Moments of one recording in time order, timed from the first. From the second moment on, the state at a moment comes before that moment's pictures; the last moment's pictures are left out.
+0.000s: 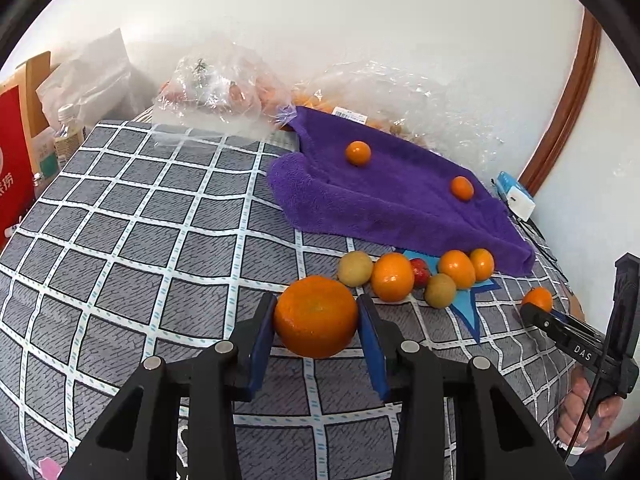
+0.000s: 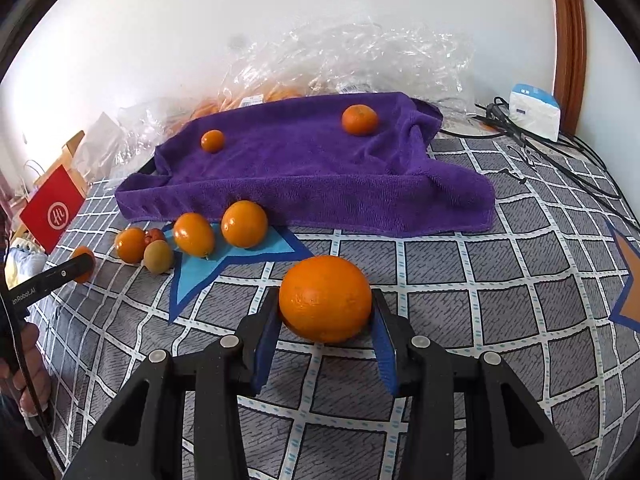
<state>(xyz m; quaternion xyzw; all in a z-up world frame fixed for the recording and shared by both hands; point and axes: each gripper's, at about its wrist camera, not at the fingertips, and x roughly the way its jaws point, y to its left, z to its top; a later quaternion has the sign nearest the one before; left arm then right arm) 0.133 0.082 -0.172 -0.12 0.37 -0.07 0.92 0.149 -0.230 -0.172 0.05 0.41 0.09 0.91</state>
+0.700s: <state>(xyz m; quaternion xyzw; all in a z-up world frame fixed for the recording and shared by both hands) 0.124 0.090 -0.166 -0.14 0.35 -0.06 0.92 0.145 -0.236 -0.168 0.07 0.39 0.10 0.91</state>
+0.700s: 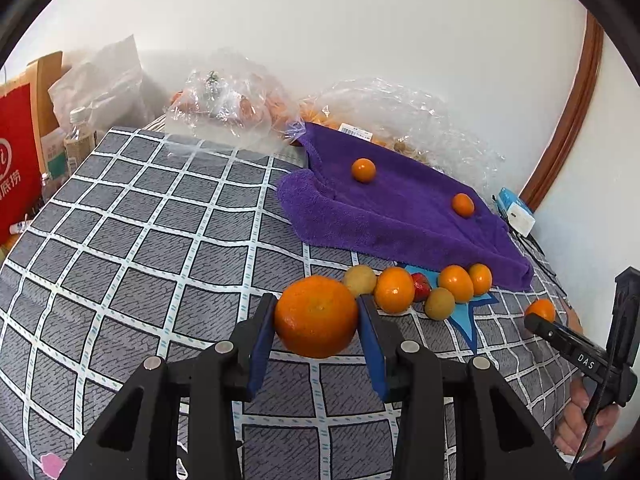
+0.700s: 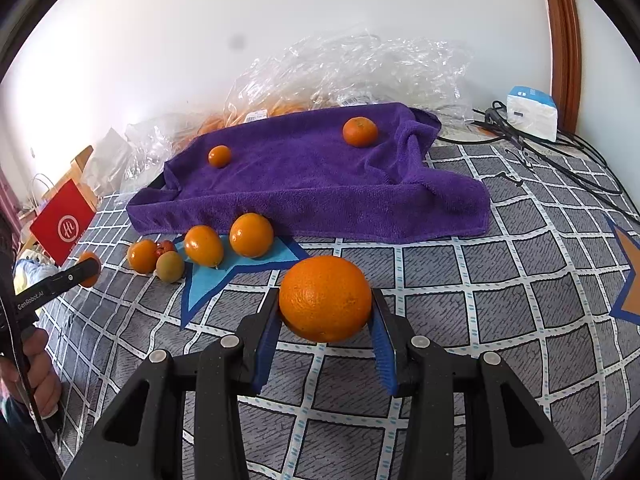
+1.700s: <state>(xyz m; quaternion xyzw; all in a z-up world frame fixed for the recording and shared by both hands) 0.168 0.086 -0.059 -0.11 0.29 -0.02 0.95 0.193 -0.253 -0.055 0.07 0.31 0.07 0.94</state>
